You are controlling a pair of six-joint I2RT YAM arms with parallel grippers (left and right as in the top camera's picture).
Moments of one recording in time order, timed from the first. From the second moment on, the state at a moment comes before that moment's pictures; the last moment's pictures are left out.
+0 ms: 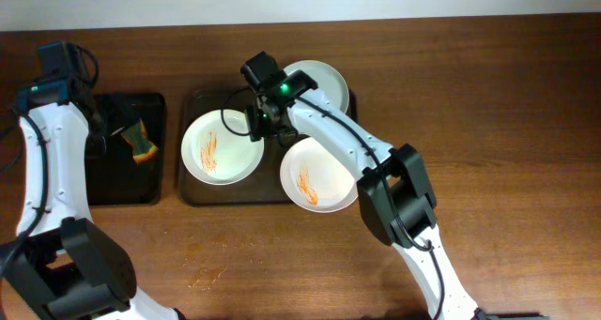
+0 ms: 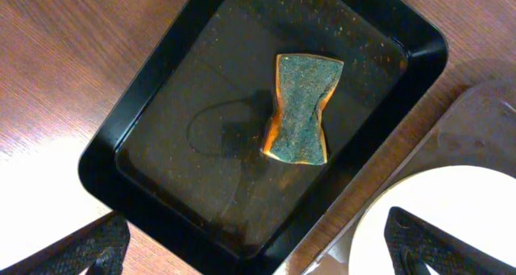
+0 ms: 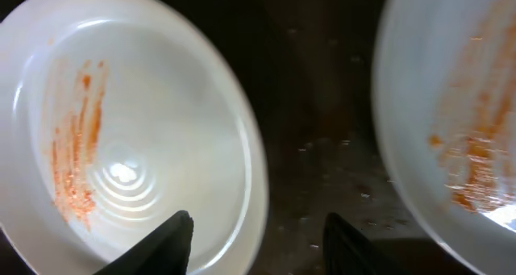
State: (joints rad) left arm 0.29 1.81 1.63 -1.07 -0.15 -0.35; right arm 0.64 2.44 2.17 -0.94 -0.14 0.42
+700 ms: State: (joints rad) left arm 0.29 2.08 1.63 -0.88 -0.15 -0.36; right arm 0.67 2.52 2.18 -0.92 -0.13 0.48
